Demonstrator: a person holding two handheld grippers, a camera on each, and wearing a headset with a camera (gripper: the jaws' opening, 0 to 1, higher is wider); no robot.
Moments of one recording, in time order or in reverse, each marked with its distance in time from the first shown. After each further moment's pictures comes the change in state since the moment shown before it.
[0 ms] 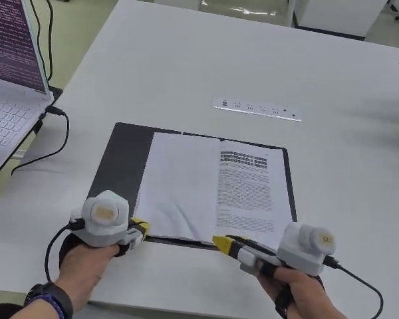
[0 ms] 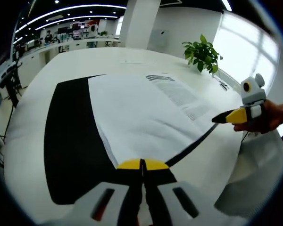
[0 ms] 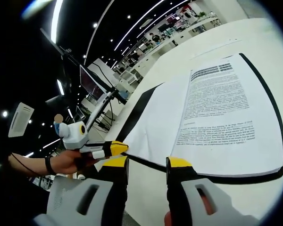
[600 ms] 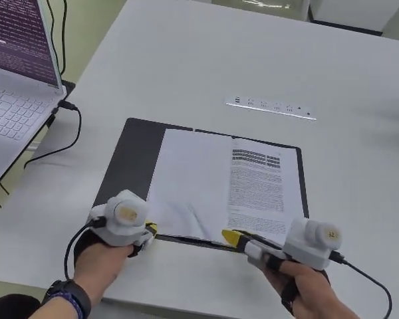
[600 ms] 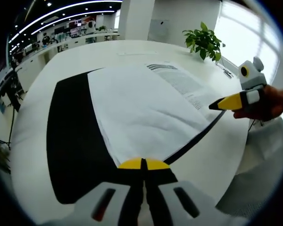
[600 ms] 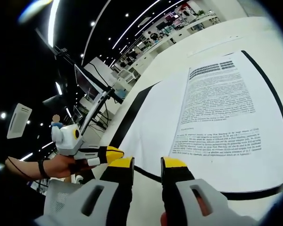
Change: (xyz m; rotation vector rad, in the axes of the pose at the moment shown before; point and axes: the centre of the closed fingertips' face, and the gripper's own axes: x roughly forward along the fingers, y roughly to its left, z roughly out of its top) left arm 0.001 0.001 -0.006 0.074 0.077 0.052; right arm 0.024 -0.013 0.013 0.008 0.016 -0.015
